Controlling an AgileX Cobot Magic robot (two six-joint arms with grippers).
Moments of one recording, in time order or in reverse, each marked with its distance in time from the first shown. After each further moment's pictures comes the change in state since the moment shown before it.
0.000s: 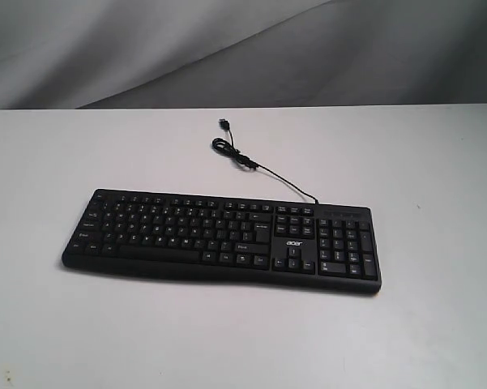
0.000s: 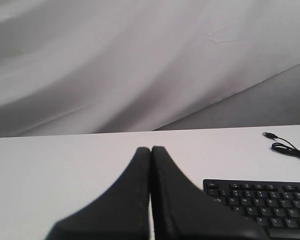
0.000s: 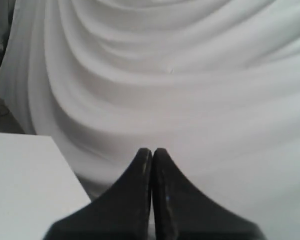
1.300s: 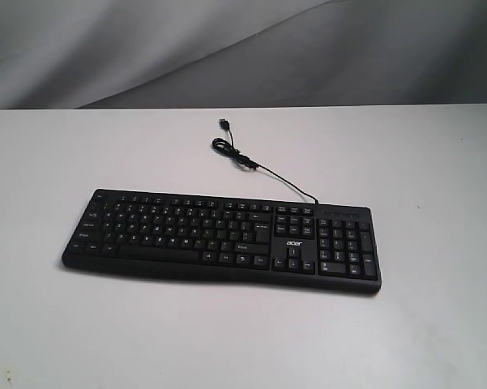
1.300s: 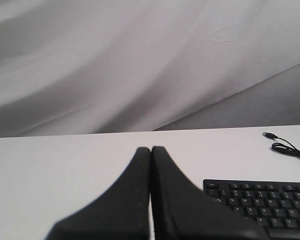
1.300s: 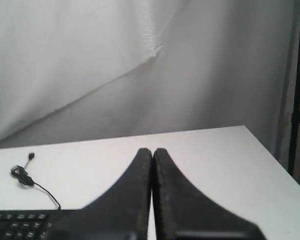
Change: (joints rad) left arm 0.000 0.000 0.000 0.000 0.000 0.000; right arm -0.597 -1.088 1.078 -0.984 -0.037 1.463
